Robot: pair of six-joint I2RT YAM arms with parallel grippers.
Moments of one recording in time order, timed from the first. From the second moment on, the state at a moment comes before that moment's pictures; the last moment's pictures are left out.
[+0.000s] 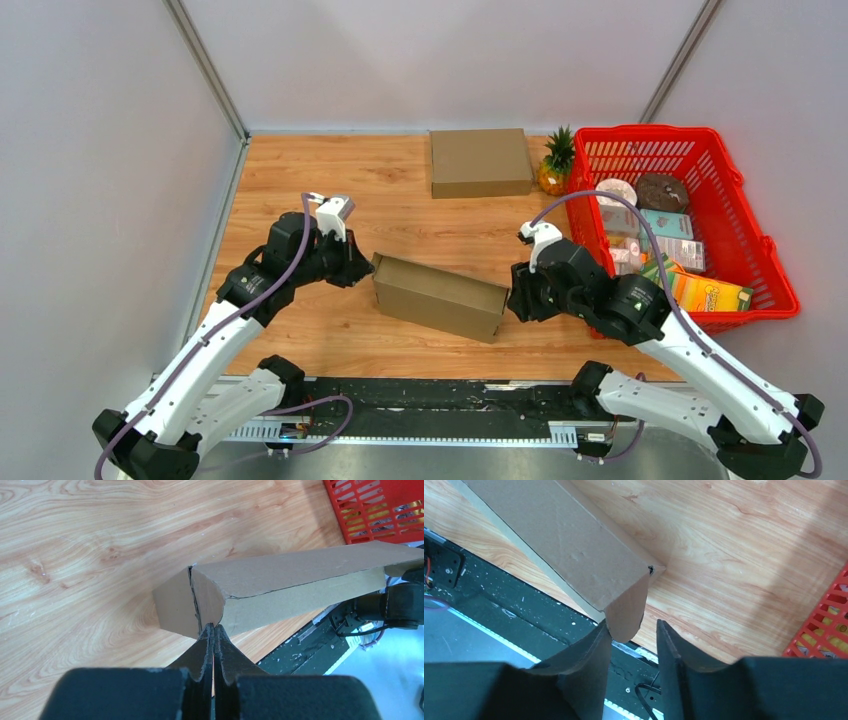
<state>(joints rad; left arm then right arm) -0.51 0.85 0.89 -0.63 0.27 -0.36 0.88 0.84 1.04 -1.03 0.13 0.45</state>
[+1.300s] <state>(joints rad) -0.57 0.82 0.87 -0.62 0.22 -0.39 0.87 0.90 1.16 -1.08 0.08 0.86</state>
